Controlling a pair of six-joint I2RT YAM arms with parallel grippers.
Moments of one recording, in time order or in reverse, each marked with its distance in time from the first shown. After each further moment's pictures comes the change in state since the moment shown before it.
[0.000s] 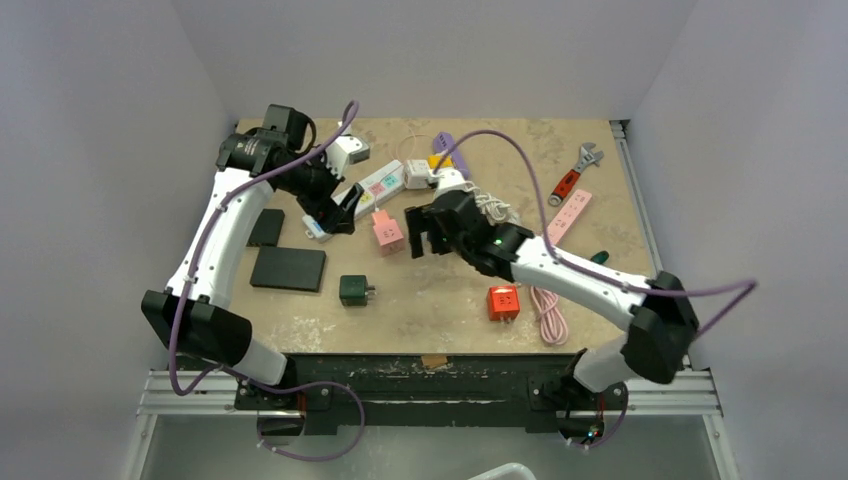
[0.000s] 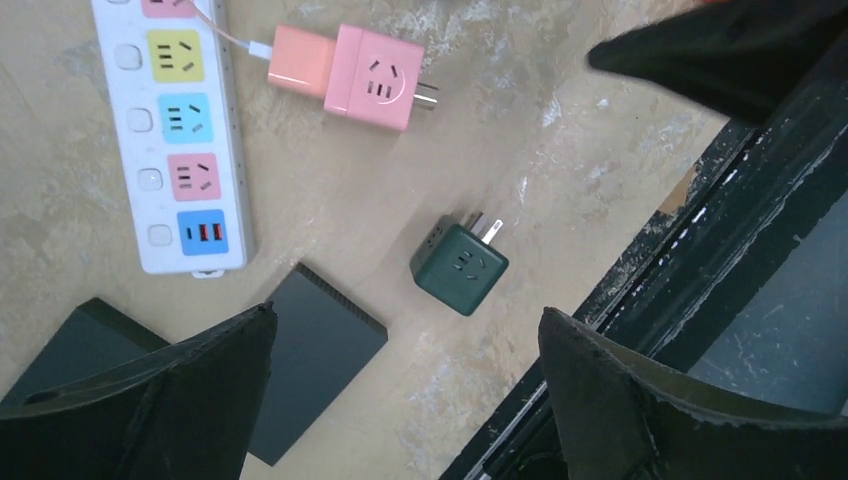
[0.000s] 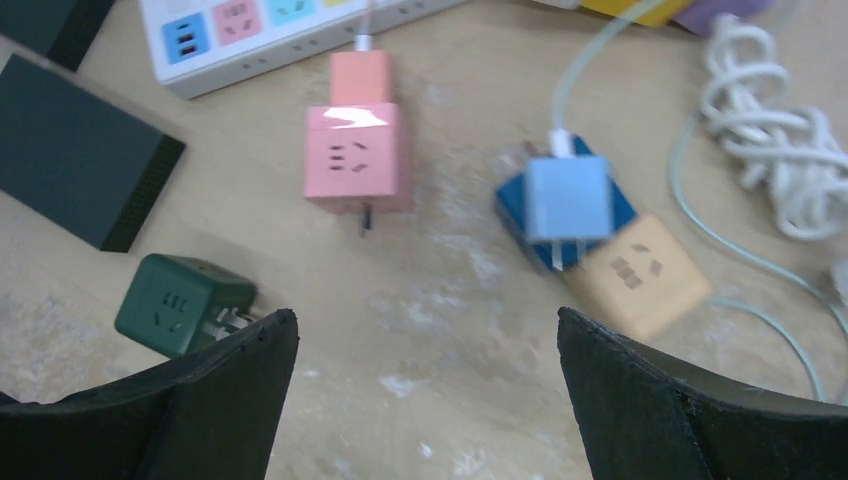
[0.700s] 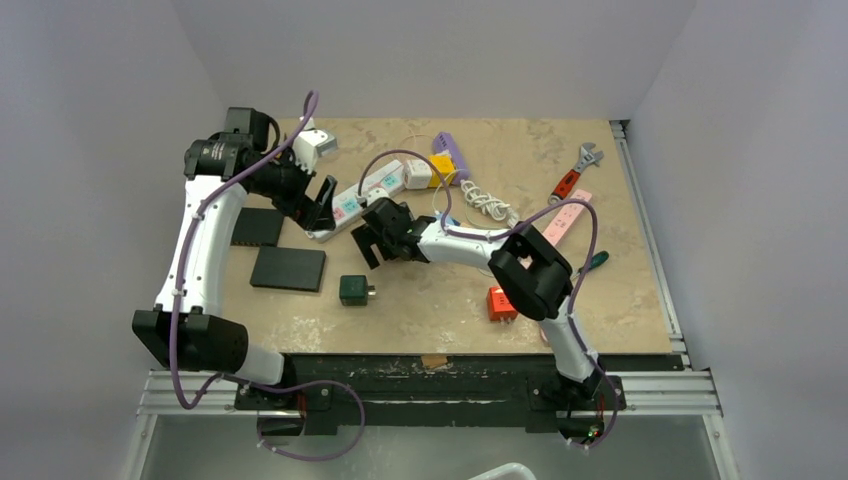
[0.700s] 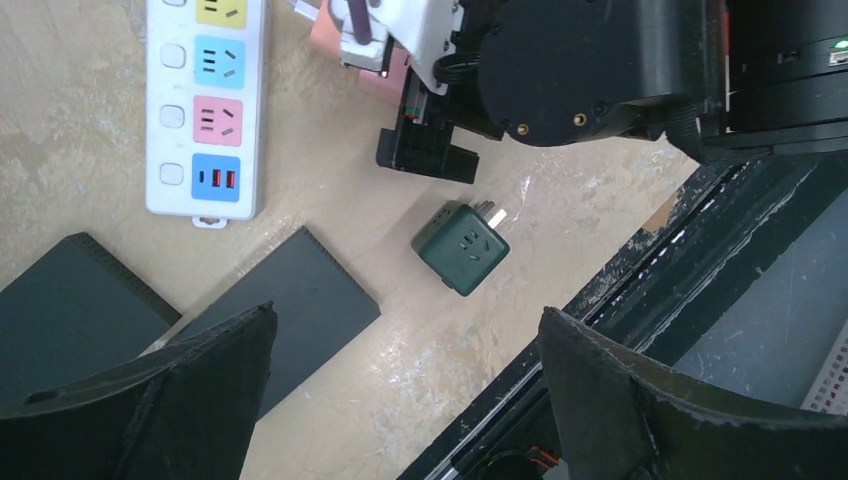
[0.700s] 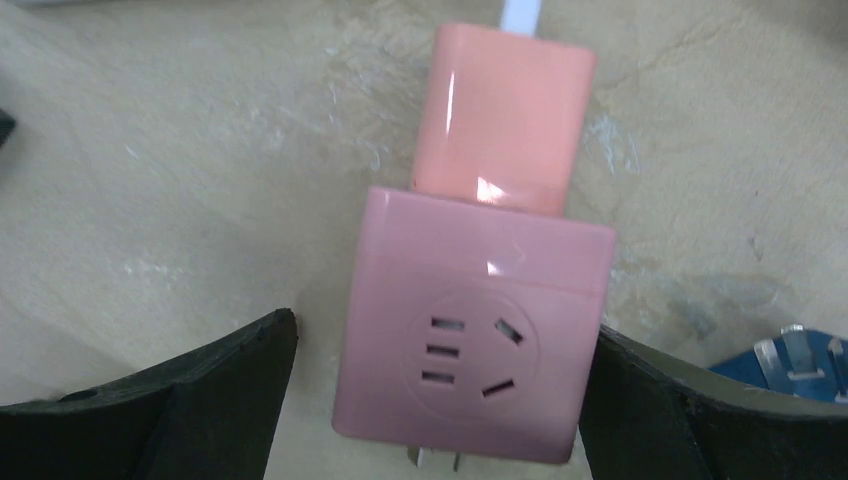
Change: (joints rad) left arm 0.172 -0.060 -0.027 -0.041 0.076 -0.023; right arm 0.059 0.750 0.447 0.063 -0.066 -0.189
